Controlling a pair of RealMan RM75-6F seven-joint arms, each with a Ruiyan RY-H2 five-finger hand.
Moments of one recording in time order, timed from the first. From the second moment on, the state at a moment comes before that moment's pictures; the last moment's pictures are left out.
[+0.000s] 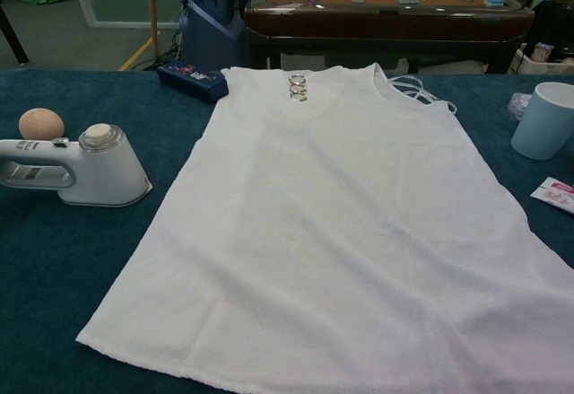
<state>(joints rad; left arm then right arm) -0.18 -1.18 -0.10 -1.72 1.52 1.43 0.21 0.11 -1.00 0.07 -1.64 -1.66 1.56 0.07</state>
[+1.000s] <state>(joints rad) -0.45 -1.46 -0.23 -1.46 1.19 1.16 0.39 0.10 -1.00 0.07 -1.61 -1.62 1.57 0.13</state>
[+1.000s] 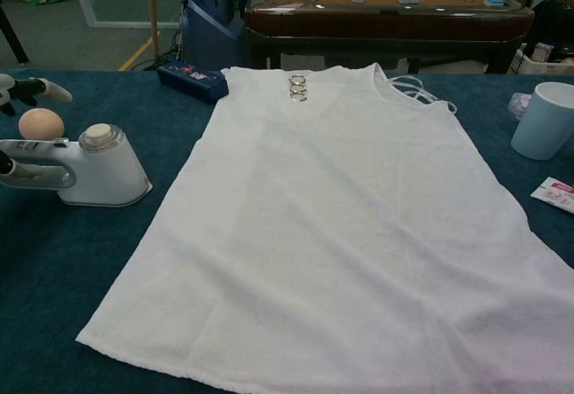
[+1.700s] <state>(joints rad) -0.53 -1.60 -0.25 -1.16 1.12 1.13 0.36 0.10 -1.00 0.07 -1.58 -1.61 1.56 0.15</state>
